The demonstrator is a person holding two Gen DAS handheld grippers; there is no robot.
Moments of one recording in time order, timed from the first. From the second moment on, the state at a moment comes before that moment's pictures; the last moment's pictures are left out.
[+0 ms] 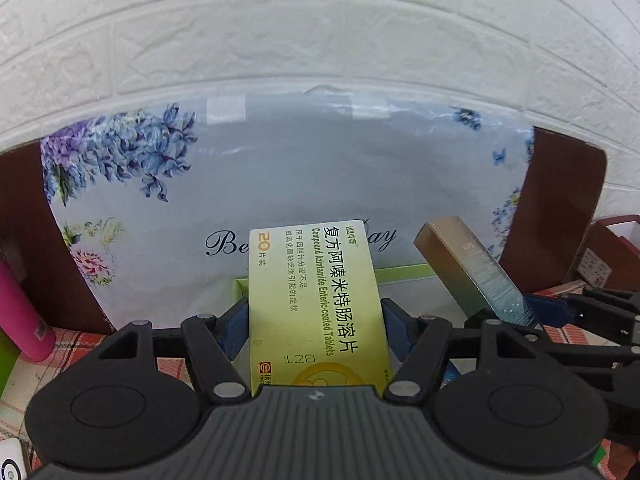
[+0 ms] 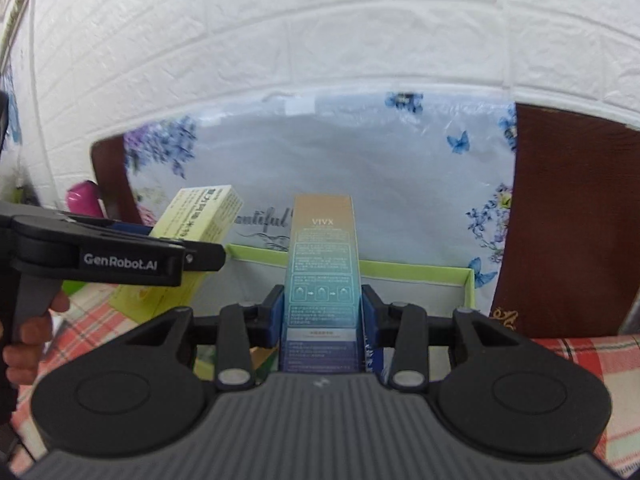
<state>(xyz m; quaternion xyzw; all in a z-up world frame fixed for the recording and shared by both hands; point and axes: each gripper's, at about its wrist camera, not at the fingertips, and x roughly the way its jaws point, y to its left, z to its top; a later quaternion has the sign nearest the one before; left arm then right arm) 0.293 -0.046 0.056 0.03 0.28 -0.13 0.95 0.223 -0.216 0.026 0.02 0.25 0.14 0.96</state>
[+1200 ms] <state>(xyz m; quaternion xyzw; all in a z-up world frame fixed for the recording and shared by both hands) 0.132 -0.046 0.065 0.03 0.26 -0.08 0.96 0.063 -0.258 0.049 0.10 0.18 0.15 0.97</state>
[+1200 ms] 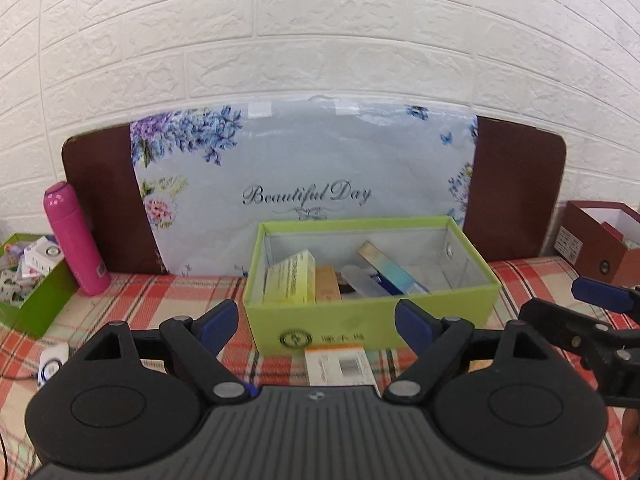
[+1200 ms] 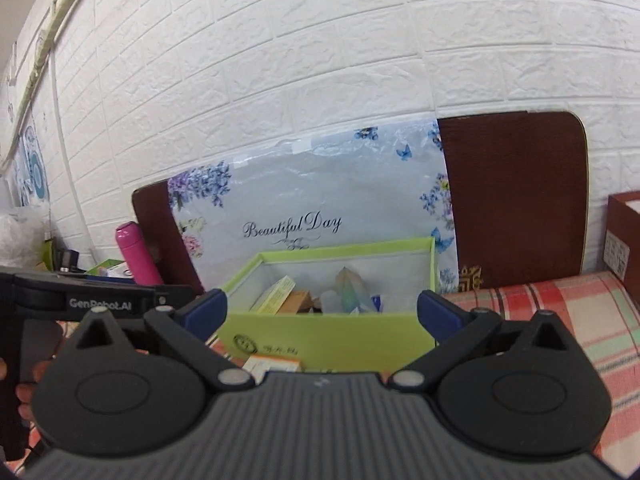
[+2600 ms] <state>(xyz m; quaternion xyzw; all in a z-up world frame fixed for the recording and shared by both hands) 0.100 0.028 -0.049 -0.04 0.39 -0.03 0.92 0.021 -0.194 -0.064 0.08 0.32 0.08 0.94</state>
